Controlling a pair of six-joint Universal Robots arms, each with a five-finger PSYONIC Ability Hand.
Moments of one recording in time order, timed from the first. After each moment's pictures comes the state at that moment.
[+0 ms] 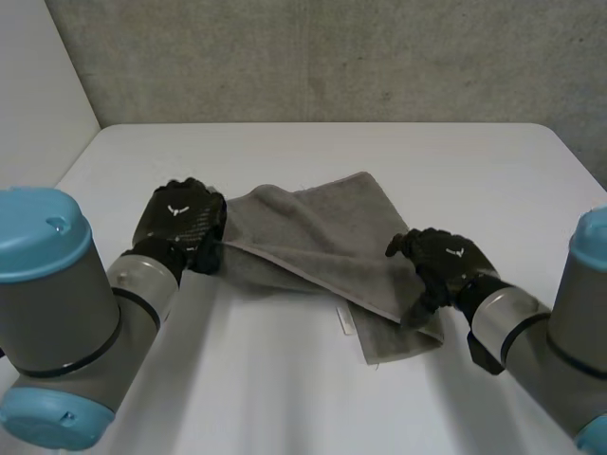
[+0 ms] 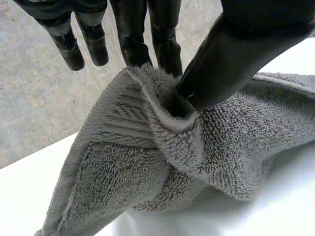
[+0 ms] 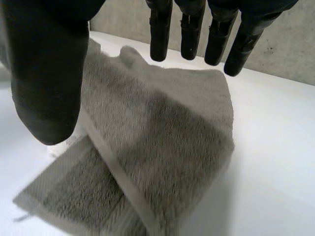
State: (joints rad) left arm 4.18 -1.82 -1.69 3.32 -1.67 3.24; right arm 1.97 -1.31 1.80 -0.10 1.40 3.13; left_hand 1.29 1.34 0.23 0.23 1.14; right_hand 0.37 0.38 0.22 0.25 0.15
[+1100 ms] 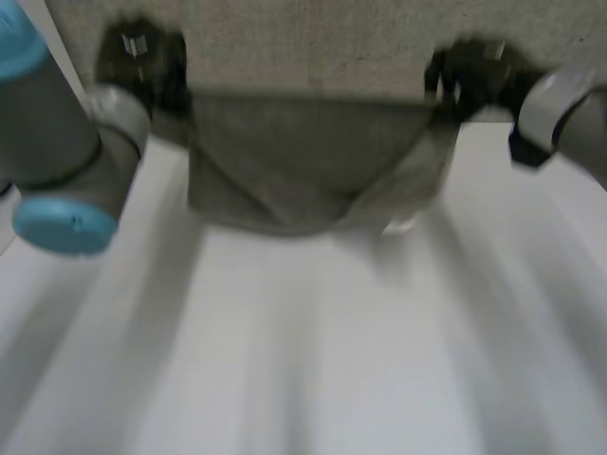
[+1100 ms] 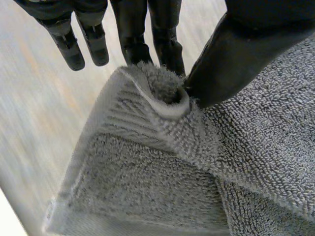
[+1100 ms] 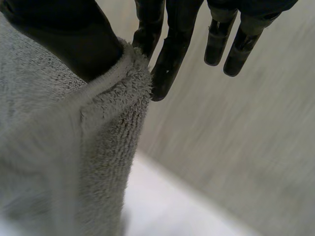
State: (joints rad) left arm 4.28 -2.02 -1.00 3.23 -1.67 3.33; right arm 1.83 -1.03 0.72 0.31 1.21 3.02; left_hand 1.29 1.34 0.23 0.23 1.14; right_hand 1.33 1.33 0.22 0.25 1.16
